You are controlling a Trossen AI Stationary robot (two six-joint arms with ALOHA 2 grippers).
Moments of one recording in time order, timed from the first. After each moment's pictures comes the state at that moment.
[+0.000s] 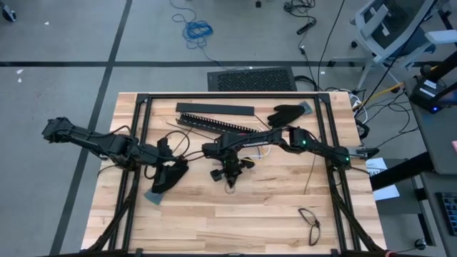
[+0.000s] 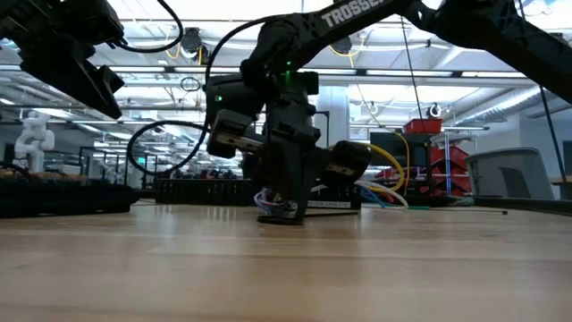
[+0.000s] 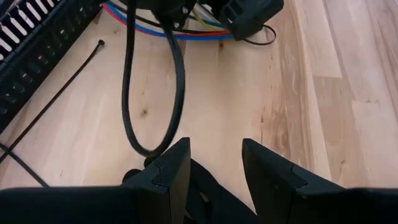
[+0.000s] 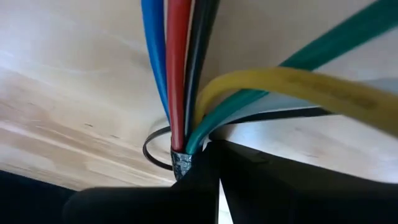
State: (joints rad) left arm -0.25 0.65 0.48 -0.60 -0.13 -0.26; right arm -0.05 2.49 2.06 -1.23 -0.59 1.04
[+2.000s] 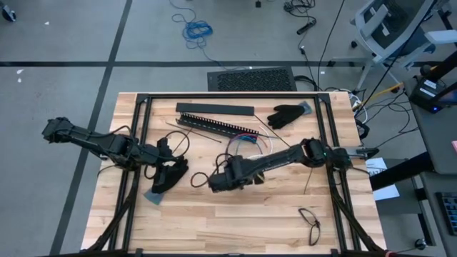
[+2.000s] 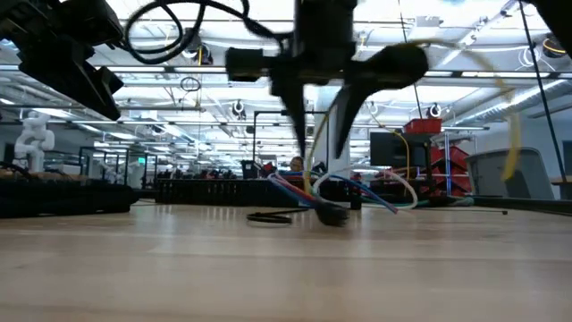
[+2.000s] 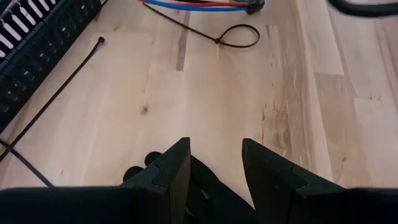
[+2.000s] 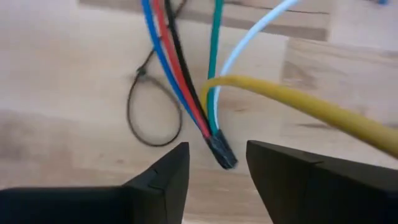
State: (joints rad) left arm -0.25 0.65 0.48 -0.61 -0.13 -0.25; right arm 0.26 2.29 2.07 -1.37 0.16 1.74
